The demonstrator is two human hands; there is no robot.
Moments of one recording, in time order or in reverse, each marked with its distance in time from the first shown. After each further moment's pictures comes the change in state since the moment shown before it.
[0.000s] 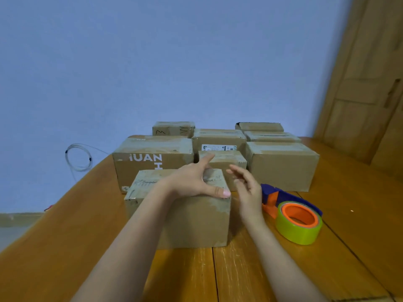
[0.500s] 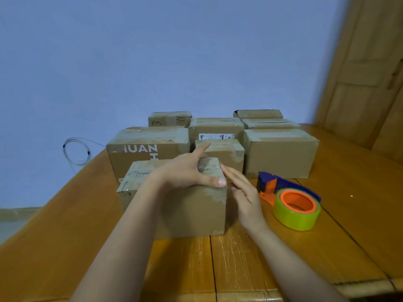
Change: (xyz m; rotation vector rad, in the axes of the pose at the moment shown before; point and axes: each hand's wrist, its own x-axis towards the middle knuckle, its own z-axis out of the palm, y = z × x) left_hand -0.001 -0.001 0.001 -0.028 0.015 0.000; right_hand -0.027 0.006 -0.011 -0.079 -0.226 -0.139
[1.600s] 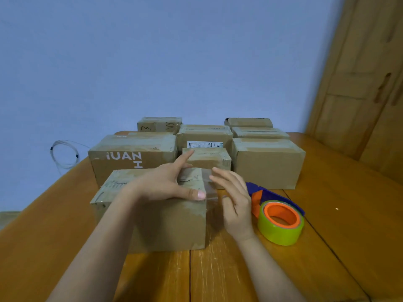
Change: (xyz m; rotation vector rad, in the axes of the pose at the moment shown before) left_hand 0.005 -0.007 -0.002 0.034 -0.006 0.024; right_hand 0.014 0.004 -0.017 -0.279 0.171 -0.316
